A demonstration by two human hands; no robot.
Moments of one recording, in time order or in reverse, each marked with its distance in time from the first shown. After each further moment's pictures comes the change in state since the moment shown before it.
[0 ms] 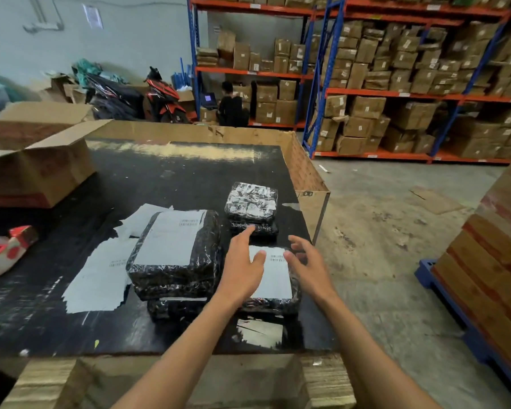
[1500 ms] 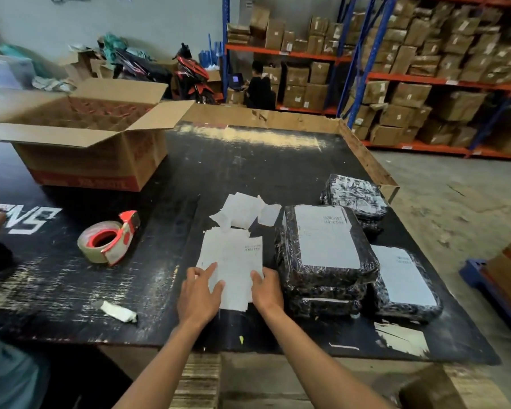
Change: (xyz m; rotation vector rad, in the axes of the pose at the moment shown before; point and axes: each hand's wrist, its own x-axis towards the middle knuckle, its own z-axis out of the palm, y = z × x) left_hand 0.006 -0.290 -0.272 0.464 0.170 -0.260; right_hand -0.019 -0.070 0.389 -0.046 -0.112 0.427
